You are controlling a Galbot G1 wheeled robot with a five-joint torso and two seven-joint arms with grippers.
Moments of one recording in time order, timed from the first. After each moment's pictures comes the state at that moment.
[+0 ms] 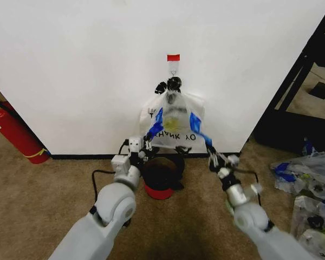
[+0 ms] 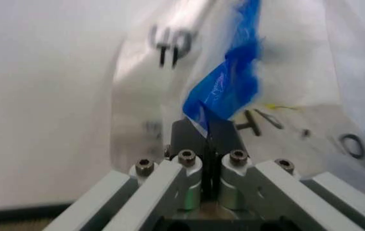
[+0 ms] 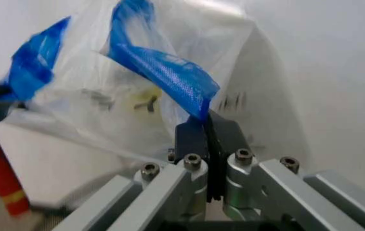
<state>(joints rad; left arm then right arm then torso) 1.14 -1.20 -0.10 -2.12 -0.48 0.31 -0.41 -1.30 0.98 0.20 1.74 0.71 0.48 -0.12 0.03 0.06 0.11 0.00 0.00</state>
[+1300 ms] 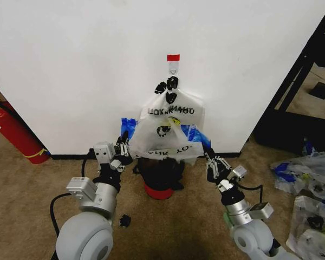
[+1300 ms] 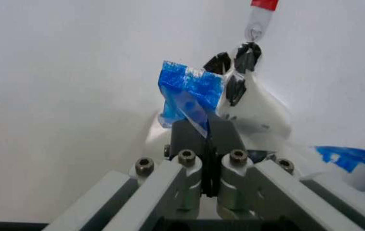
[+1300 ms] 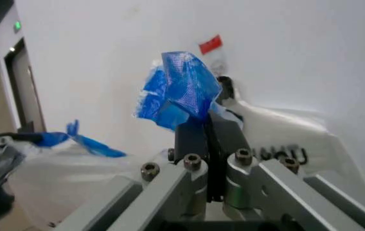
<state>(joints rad) 1.34 -1.29 -0.26 -2.46 -0.43 0.36 -0.38 -1.34 1.01 0.23 1.99 0.73 0.55 -0.18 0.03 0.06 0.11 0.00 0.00</state>
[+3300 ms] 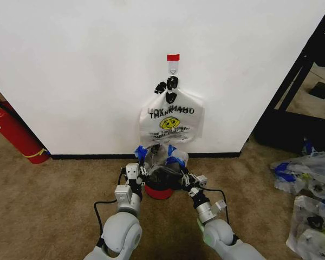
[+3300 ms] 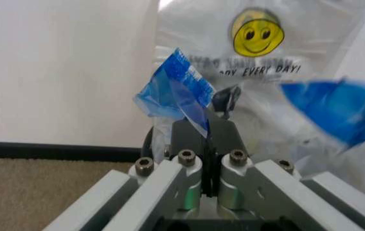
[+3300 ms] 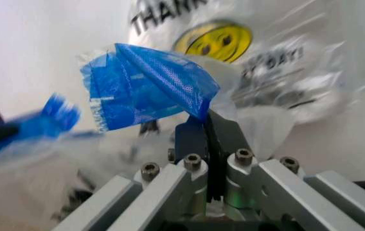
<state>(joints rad) 1.33 -1.35 -0.15 -2.03 -0.26 0.20 -0.36 -1.15 1.16 -0.01 1.59 0.70 0.47 -0.04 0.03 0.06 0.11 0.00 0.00</state>
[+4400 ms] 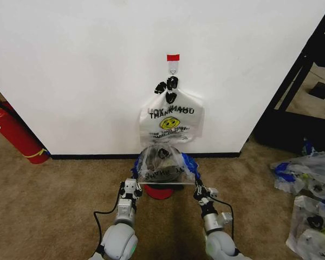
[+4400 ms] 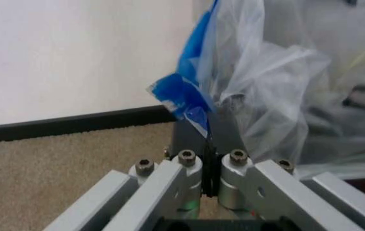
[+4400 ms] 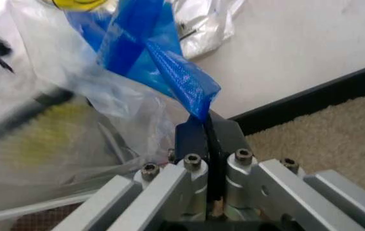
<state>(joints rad) 1.31 -1.31 -0.17 -1.78 -0.10 0.13 -0.39 -1.14 1.31 0.05 1.28 0.74 0.57 0.00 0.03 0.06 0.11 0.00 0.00</state>
